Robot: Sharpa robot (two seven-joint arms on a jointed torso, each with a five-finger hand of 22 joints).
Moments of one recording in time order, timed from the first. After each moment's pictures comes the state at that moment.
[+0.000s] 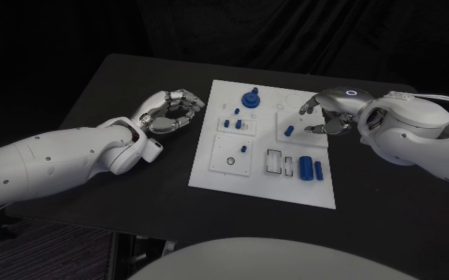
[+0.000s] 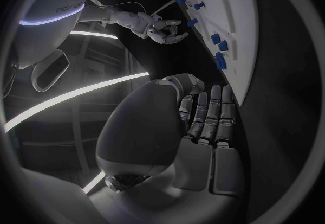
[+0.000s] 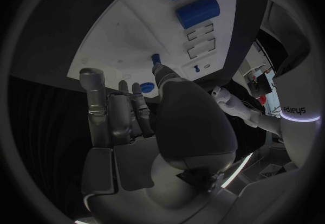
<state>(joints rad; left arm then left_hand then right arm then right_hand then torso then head) 1.13 -0.99 -0.21 1.45 -0.53 -0.30 0.68 1.56 -0.12 0.54 0.04 0.77 0.64 0.09 0.50 0.20 0.22 0.17 0.87 0.32 0.42 0.15 0.69 0.34 0.08 0.38 0.14 0.58 1.31 1.37 -0.94 -0.25 1.62 -1.65 -0.17 -0.17 1.38 -0.14 0.18 0.27 0.29 0.76 0.11 0.08 0.30 0.67 0.14 0.40 0.34 1.39 0.06 1.37 1.19 0.13 1.27 0.16 0.73 1.31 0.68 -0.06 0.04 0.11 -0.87</state>
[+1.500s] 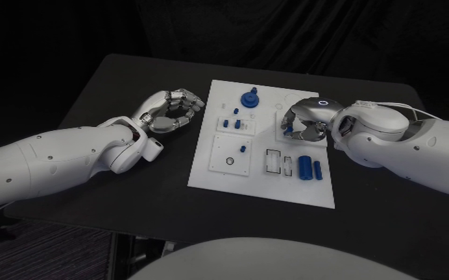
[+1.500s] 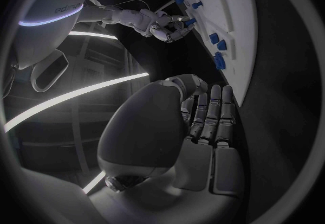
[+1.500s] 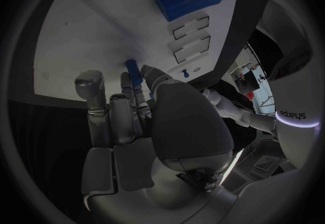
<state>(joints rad) 1.13 -0.98 -0.21 1.43 -0.53 -0.29 0.68 1.60 -0.11 0.54 0.01 0.77 0.63 0.11 0.50 0.20 0.21 0.17 0.87 0.32 0.41 0.16 0.71 0.34 0.08 0.37 0.15 0.62 1.31 1.30 -0.81 -0.25 1.52 -1.62 -0.20 -0.06 1.46 -0.07 0.29 0.13 0.29 0.92 0.16 0.13 0.31 0.95 0.10 0.35 0.25 1.45 0.03 1.40 1.24 0.13 1.33 0.13 0.86 1.31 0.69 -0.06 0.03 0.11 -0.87</state>
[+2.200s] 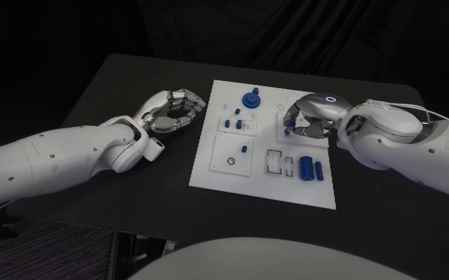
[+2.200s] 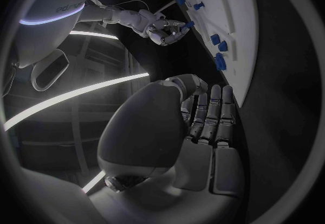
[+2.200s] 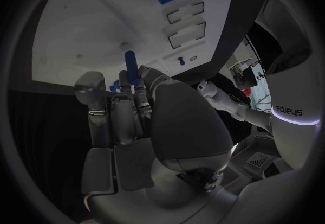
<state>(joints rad) 1.13 -0.98 -0.21 1.43 -0.53 -0.28 0.68 1.60 -0.11 0.54 0.01 0.77 0.63 0.11 0.50 0.20 0.21 0.17 0.88 0.32 0.41 0.17 0.71 0.34 0.08 0.37 0.15 0.62 1.31 1.32 -0.85 -0.25 1.58 -1.61 -0.28 -0.06 1.48 -0.07 0.34 0.07 0.28 1.02 0.13 0.19 0.40 1.04 0.10 0.31 0.23 1.46 0.01 1.41 1.25 0.13 1.35 0.11 0.91 1.31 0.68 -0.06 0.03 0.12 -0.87</state>
